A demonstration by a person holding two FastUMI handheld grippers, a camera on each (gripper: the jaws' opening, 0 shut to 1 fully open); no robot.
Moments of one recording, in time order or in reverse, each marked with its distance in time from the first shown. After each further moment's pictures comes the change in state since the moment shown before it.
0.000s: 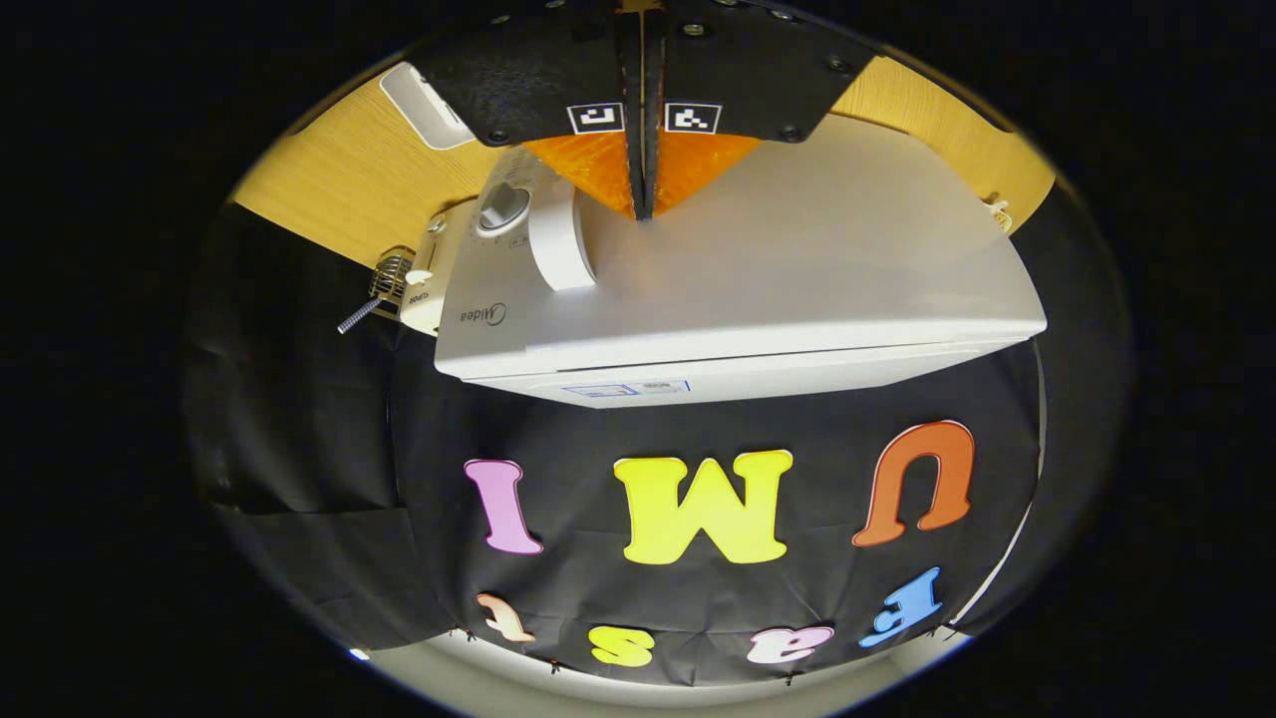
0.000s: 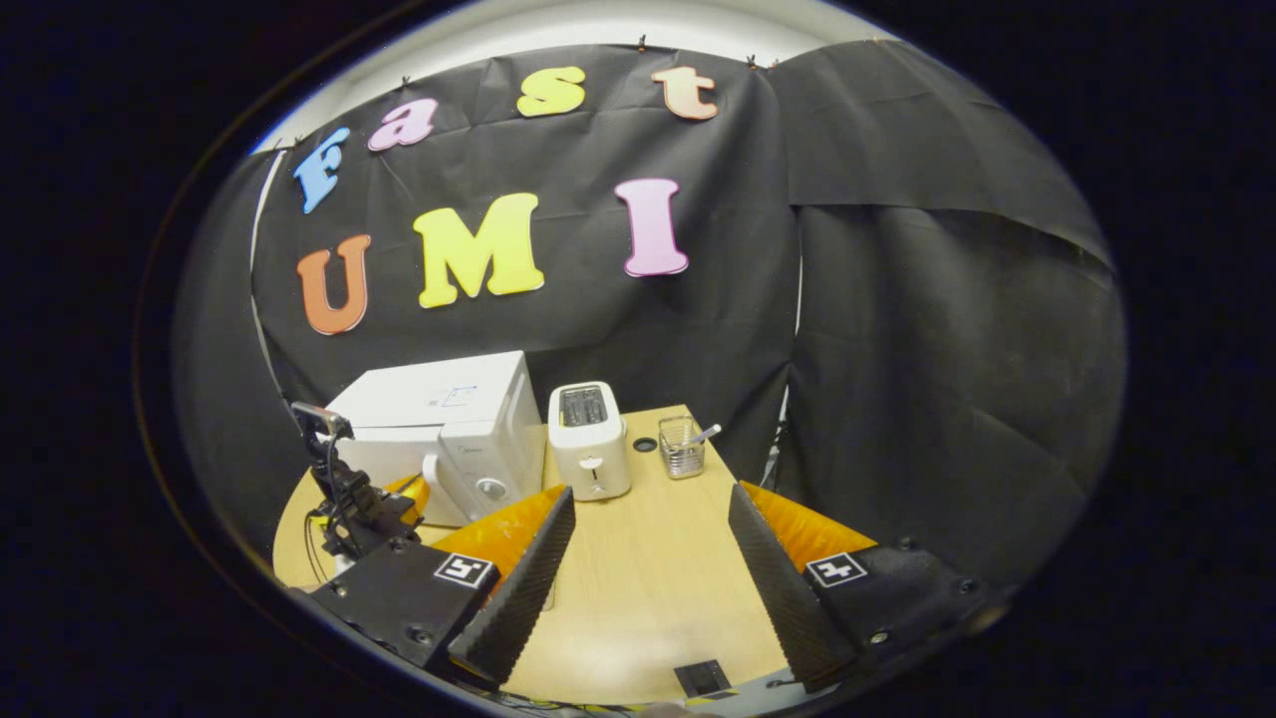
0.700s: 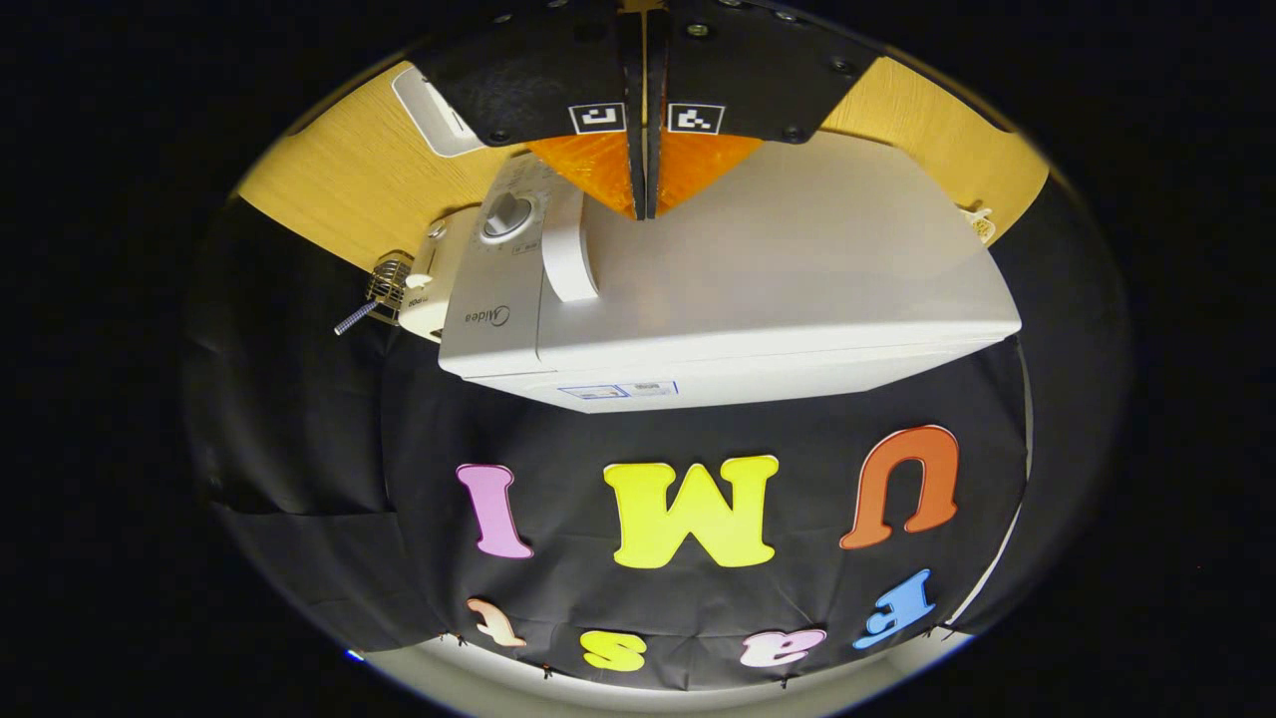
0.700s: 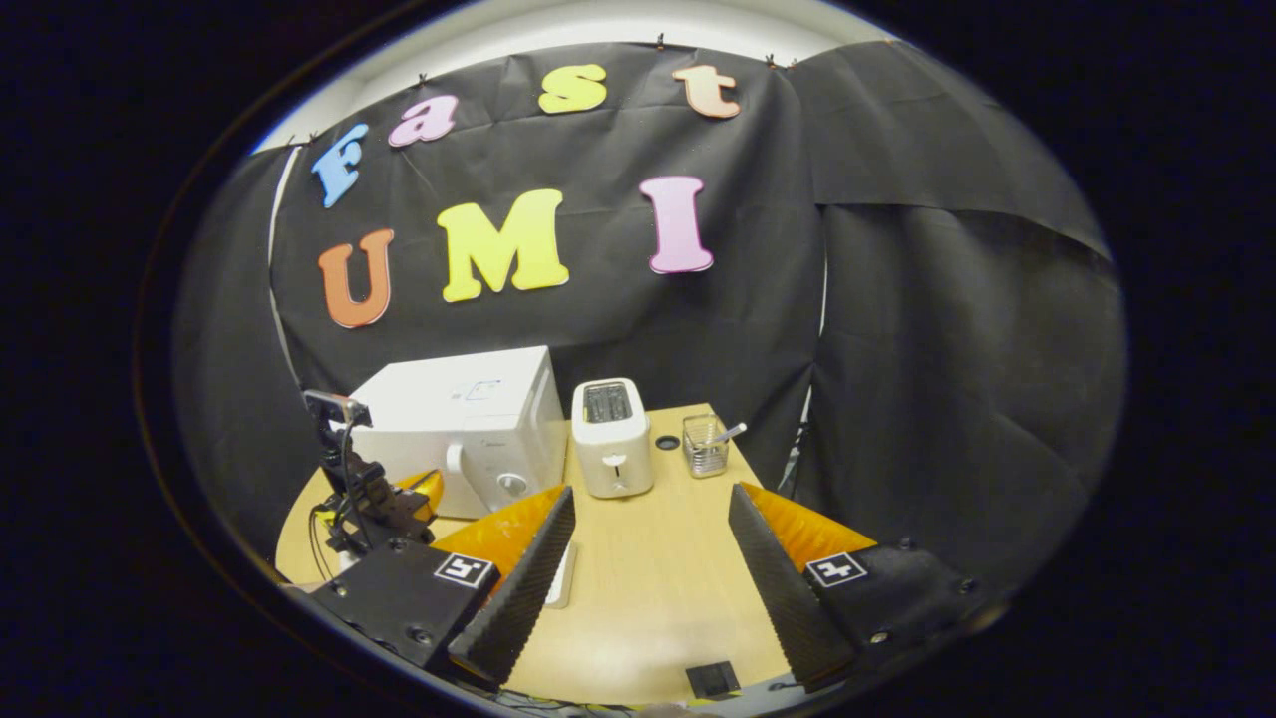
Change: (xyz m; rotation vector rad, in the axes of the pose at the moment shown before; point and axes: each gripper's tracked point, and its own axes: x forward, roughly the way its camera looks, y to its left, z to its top) left arm -0.029 0.006 0.003 -0.012 0.037 0.038; right arm 0.002 0.020 -0.005 -0.016 0.004 0.071
